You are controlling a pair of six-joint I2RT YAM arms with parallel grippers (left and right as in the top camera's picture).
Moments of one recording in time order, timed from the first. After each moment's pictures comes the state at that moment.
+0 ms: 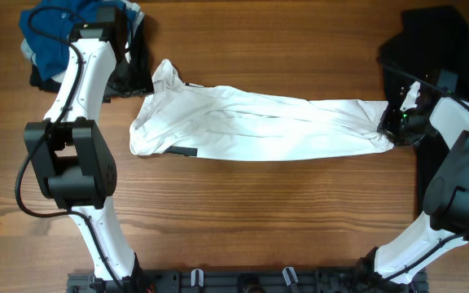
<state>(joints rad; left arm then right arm) 0.01 2.14 1.84 -1.19 -0.11 -0.20 -0.36 1.95 1.20 -0.66 -0.20 0.11</state>
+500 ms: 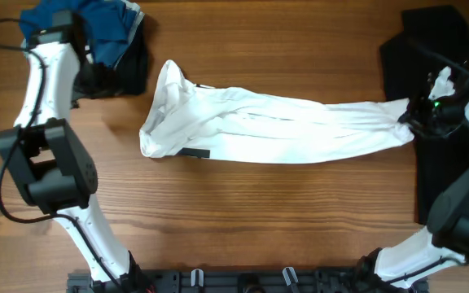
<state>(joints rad) 0.20 2.14 1.84 -1.15 -0.11 -0.22 -0.45 1.81 1.42 -1.02 -0.31 0.00</state>
